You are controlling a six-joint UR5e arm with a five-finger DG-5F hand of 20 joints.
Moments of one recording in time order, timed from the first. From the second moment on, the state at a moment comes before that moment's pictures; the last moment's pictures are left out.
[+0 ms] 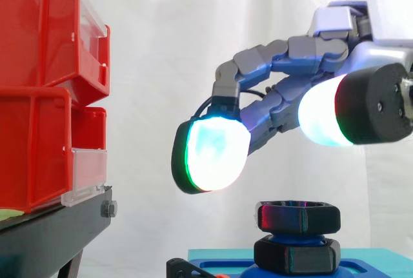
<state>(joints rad) 0.17 -2.17 -1.28 -2.79 -1.52 -1.26</state>
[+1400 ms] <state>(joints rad) 0.15 -2.21 -1.27 -2.77 -1.61 -1.37</state>
